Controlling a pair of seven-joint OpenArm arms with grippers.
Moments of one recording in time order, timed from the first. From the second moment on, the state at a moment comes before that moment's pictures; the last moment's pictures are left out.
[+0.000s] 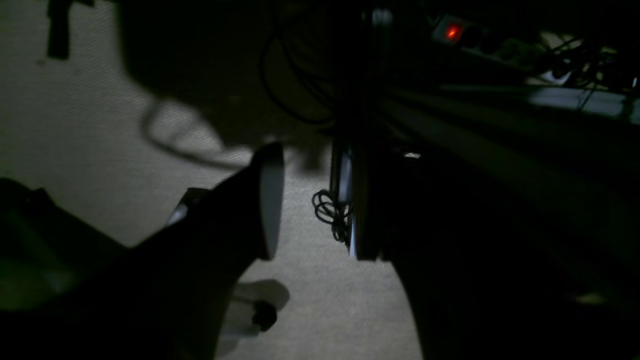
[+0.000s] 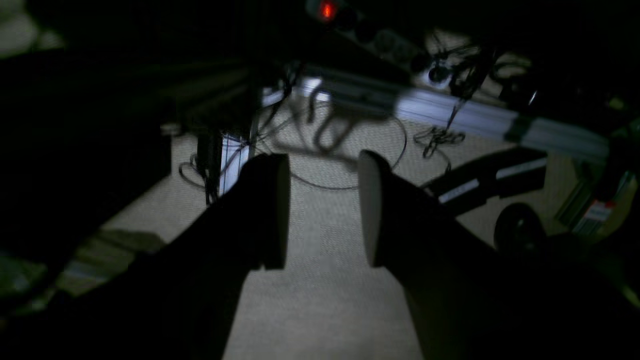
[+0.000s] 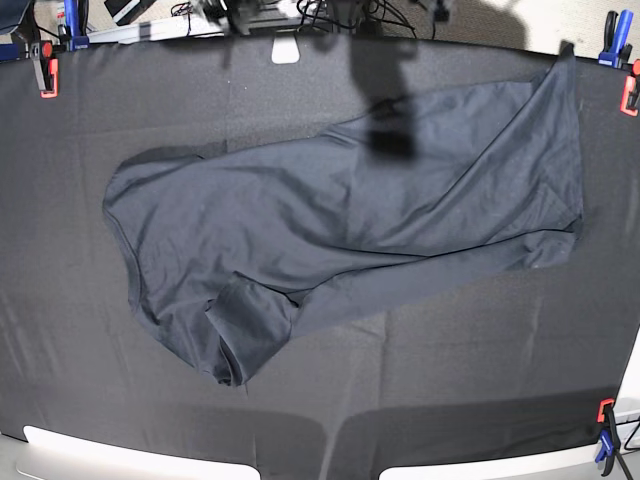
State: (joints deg) left arm 17.2 4.8 -17.4 22.1 15.5 -2.8 -16.5; right arm -9.9 5.7 -7.4 15.4 -5.2 7.3 6.5
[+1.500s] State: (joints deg) left arm 42.8 -11.3 -17.2 114.9 0.2 -14.9 9.7; right arm -48.5 33.0 15.1 122.8 25.7 18.7 -28.2
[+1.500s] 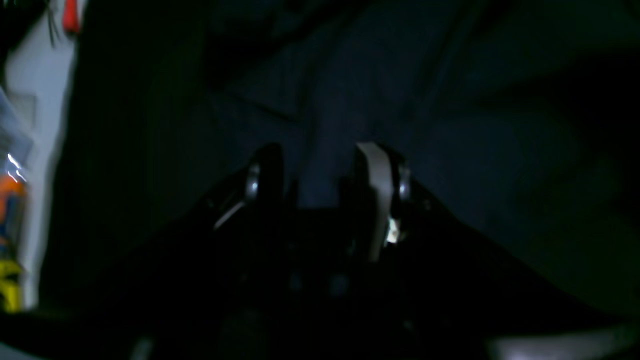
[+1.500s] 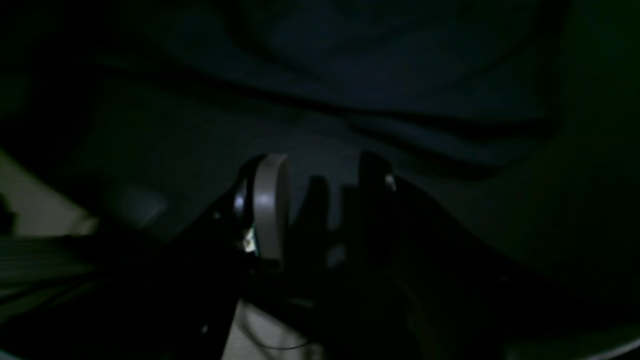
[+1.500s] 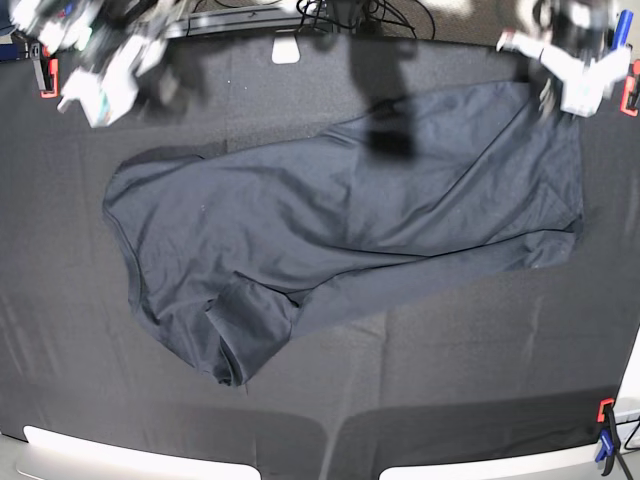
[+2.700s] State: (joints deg) left arm 32.4 -18.9 -17.1 109.3 -4.3 -19.4 17.6; right arm -3.2 26.3 15.4 90.3 18.4 17.6 -57.1
